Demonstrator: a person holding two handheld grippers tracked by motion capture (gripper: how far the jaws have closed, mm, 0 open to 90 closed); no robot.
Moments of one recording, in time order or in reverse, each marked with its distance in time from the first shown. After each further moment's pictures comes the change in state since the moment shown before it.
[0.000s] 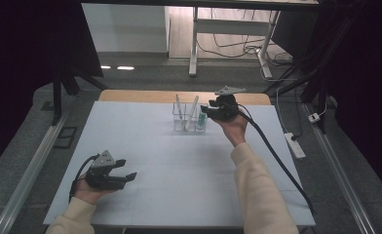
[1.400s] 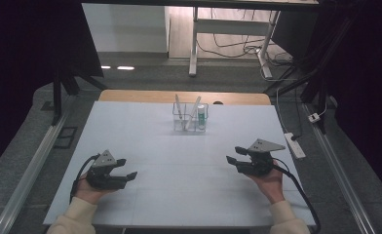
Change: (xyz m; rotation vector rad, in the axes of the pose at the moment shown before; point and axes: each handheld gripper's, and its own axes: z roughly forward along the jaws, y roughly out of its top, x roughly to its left) left arm -0.001 0.001 0.002 -0.002 0.017 -0.008; right arm 0.025 -0.134 -0.125 0.008 0.097 -0.027
